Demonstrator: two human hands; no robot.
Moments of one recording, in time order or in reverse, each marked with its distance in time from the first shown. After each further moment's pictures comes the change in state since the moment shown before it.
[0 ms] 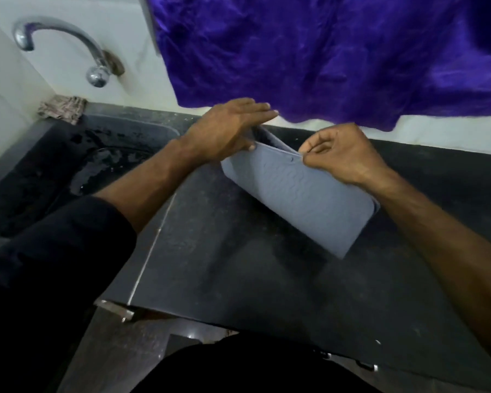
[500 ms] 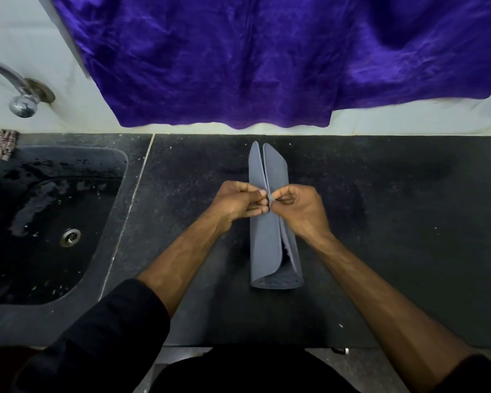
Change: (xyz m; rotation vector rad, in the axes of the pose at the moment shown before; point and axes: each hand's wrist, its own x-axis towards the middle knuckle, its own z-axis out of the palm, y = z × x) left_hand 0.018 0.138 0.088 -1.484 -0.143 -0.779; right_hand -0.066 0.085 0.035 0.244 0.307 0.185
